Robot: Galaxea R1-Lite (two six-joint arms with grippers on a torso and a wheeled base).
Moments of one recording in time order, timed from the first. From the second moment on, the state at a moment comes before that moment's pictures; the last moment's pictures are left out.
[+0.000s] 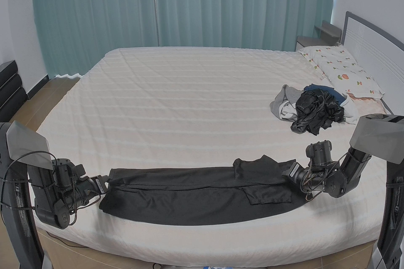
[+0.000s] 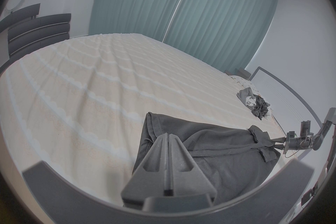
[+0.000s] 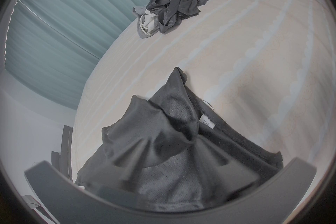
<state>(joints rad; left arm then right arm) 0.07 2.33 -0.31 -1.55 -0.25 -0.33 0.22 2.30 -0.75 -0.82 -0.01 0.86</state>
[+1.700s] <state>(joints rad) -0.06 2.29 -0.39 -1.55 -0.14 -0.64 0.21 2.29 -0.59 -1.02 -0.03 0.79</state>
